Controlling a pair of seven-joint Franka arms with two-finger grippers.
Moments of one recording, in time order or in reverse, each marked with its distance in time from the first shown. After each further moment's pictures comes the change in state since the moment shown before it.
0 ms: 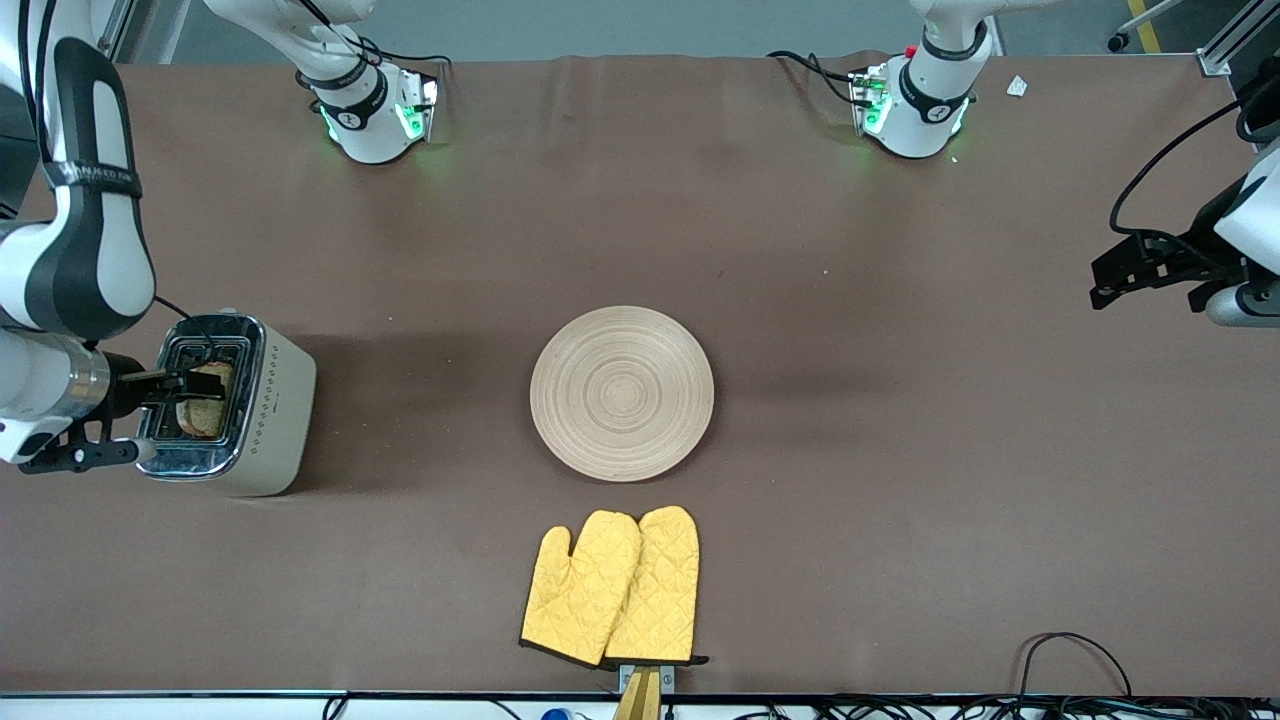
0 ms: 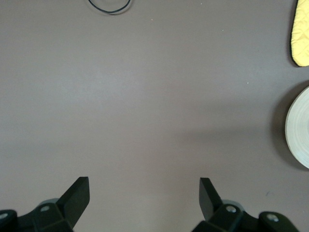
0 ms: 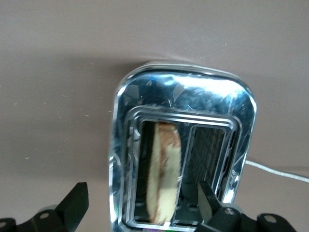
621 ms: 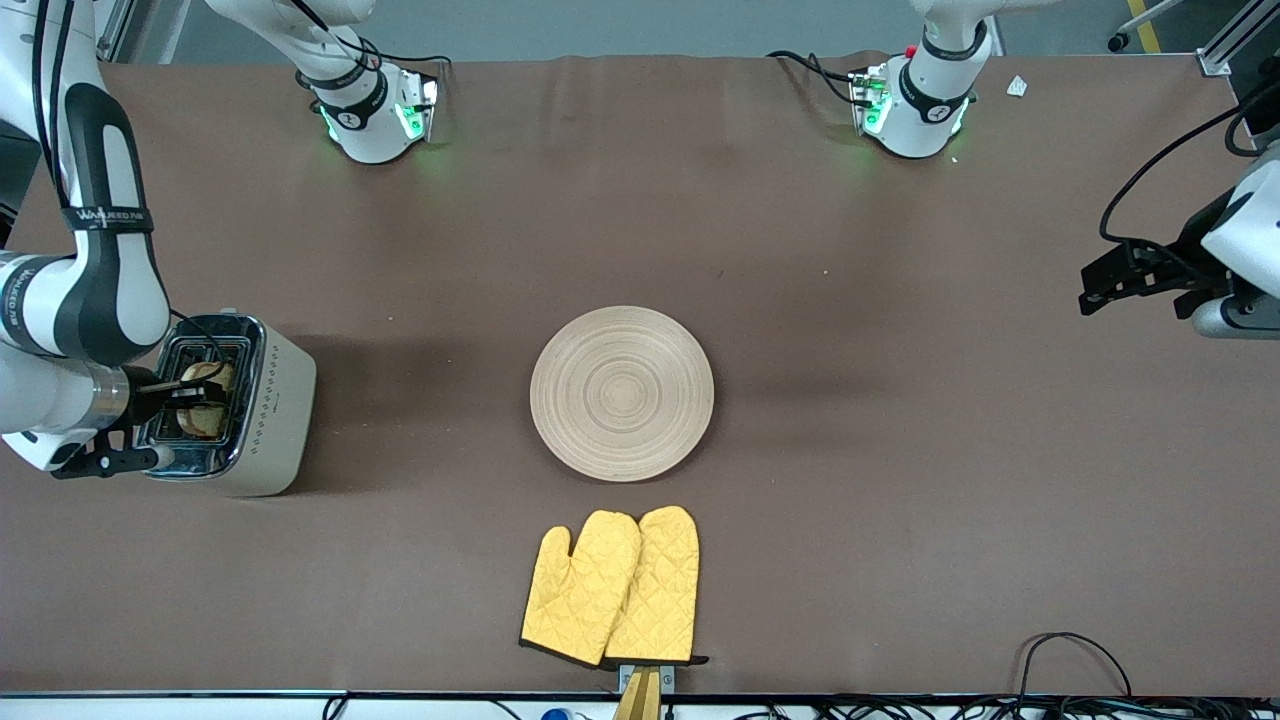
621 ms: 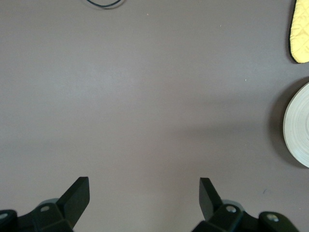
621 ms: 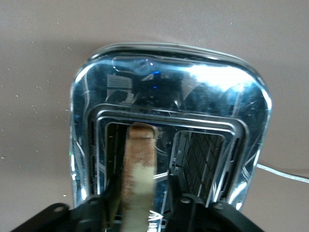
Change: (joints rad) left arm -0.001 0.028 -0.001 0.000 -0.009 -0.001 0.000; right arm -0.028 0.042 0.005 -0.037 -0.003 0.027 -0.022
